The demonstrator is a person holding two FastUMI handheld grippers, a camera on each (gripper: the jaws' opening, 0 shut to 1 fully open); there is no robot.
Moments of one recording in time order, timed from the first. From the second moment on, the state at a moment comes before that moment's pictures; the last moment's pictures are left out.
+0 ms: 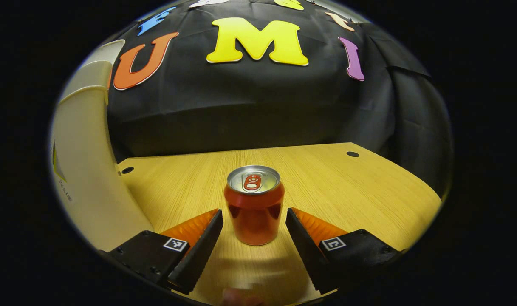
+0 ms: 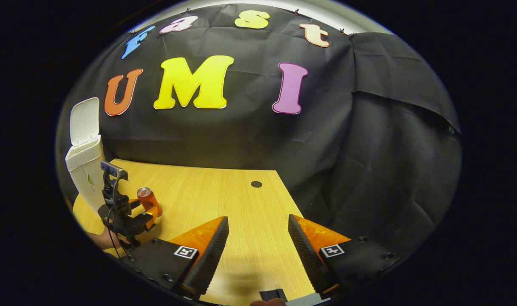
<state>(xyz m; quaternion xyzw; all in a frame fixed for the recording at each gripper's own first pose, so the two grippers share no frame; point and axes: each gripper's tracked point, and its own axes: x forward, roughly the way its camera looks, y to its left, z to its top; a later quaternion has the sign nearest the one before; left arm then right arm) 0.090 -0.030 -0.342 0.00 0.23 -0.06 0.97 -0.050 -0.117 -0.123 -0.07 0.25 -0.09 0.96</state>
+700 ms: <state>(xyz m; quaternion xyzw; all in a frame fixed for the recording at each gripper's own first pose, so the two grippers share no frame) 0.108 -0.032 -0.322 0.00 0.22 -0.06 0.97 -0.042 -0.108 -0.122 -0.07 0.25 -0.07 0.96</state>
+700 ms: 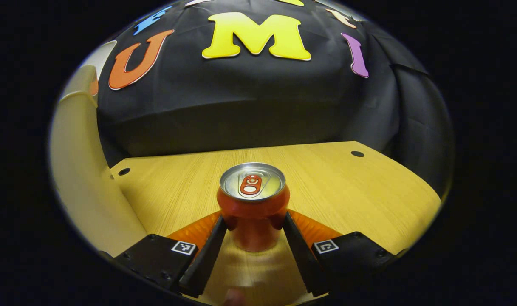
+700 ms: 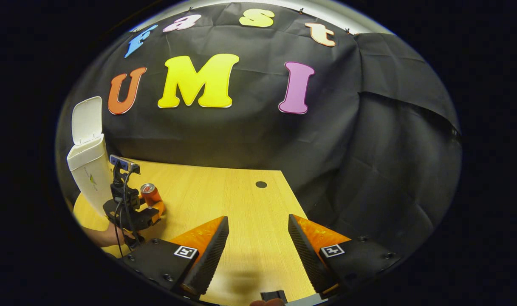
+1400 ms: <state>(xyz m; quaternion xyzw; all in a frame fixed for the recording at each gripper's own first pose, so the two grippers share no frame) 0.110 0.030 -0.096 -0.02 0.07 0.00 1.00 -0.036 -0.062 -0.078 -0.04 0.17 -0.01 0.98</state>
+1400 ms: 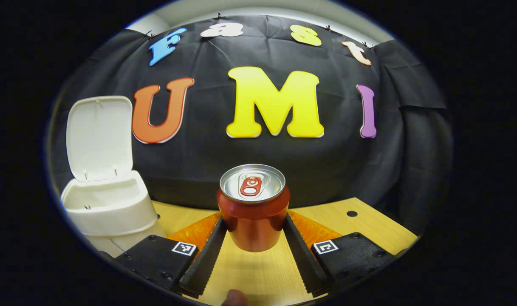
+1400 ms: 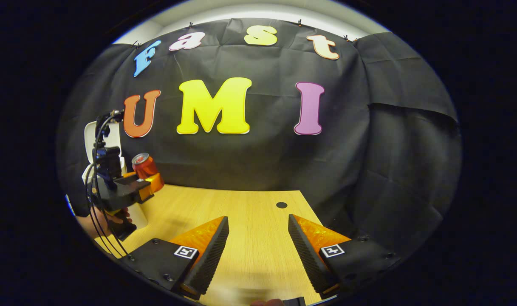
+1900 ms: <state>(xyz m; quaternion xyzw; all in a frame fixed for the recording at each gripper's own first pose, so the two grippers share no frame) 0.104 0.178 -0.022 0.01 0.04 0.19 0.98 -0.019 -0.015 -0.078 -0.01 0.16 0.04 0.99</state>
